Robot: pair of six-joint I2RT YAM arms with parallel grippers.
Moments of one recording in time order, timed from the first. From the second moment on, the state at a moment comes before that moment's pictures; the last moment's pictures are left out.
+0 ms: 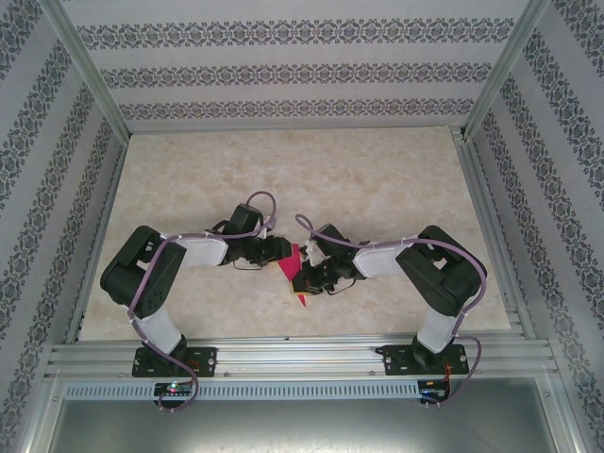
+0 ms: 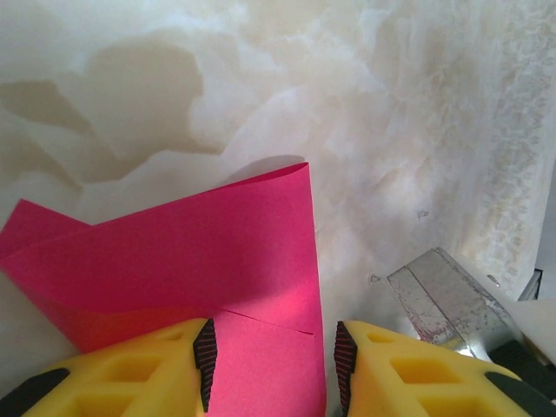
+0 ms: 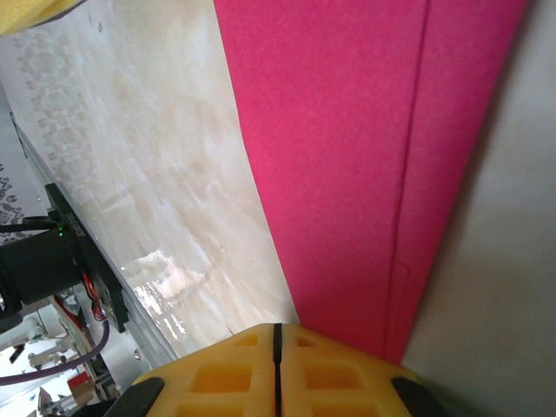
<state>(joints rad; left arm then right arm) -0.46 1.72 0.76 0.04 0.55 -0.73 0.73 1.77 0.73 -0.02 -0.72 0.78</state>
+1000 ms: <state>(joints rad) -0.44 1.47 0.79 -0.06 0.56 -0.68 0.72 1.79 0.81 -0.15 -0.70 0.75</state>
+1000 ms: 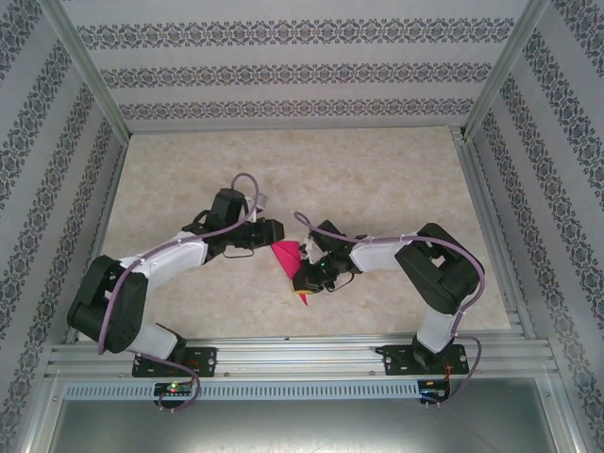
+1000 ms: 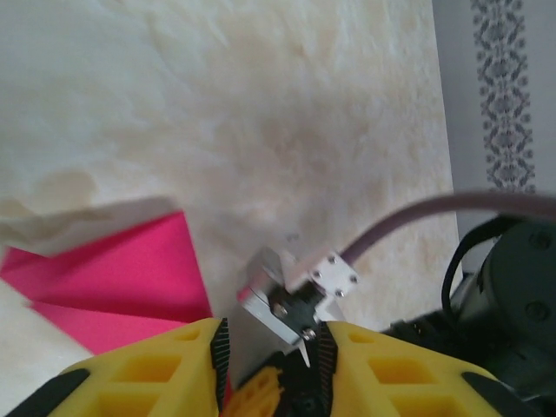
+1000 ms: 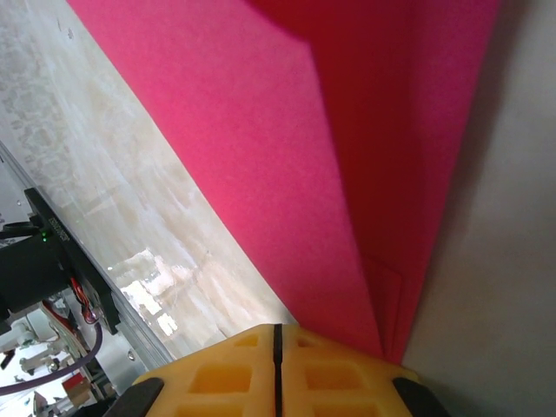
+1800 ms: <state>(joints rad) -0.51 1.80 0.83 0.02 0.54 -0.74 0.72 1.67 0.79 -0.09 -0.64 0.81</state>
